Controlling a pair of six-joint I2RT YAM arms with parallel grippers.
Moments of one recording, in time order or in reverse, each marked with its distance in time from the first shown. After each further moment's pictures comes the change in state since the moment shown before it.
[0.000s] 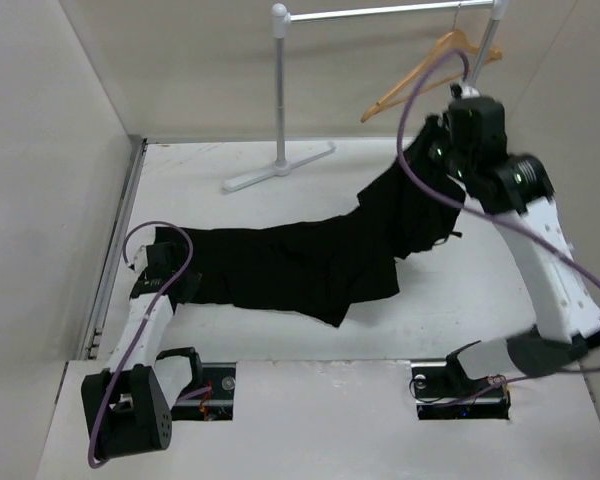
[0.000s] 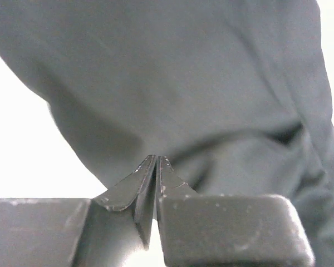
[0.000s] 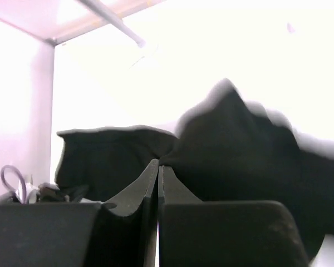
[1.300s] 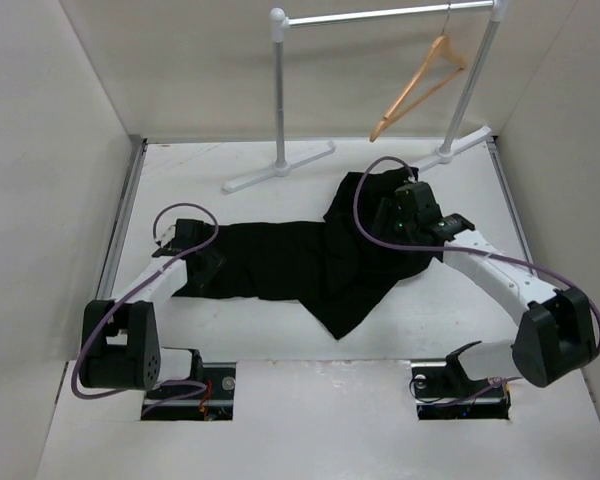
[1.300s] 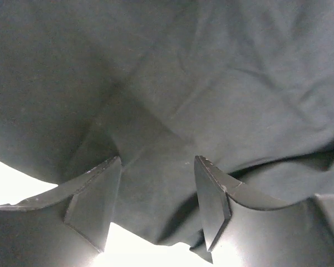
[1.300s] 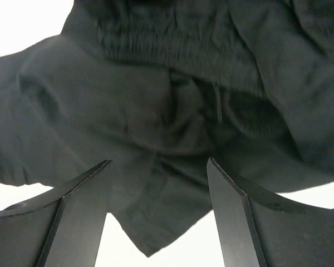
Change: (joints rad) left arm -0.195 0.336 0.166 0.030 -0.043 -0.023; right arm 0.024 -0.051 -0.814 0.409 -0.045 0.065
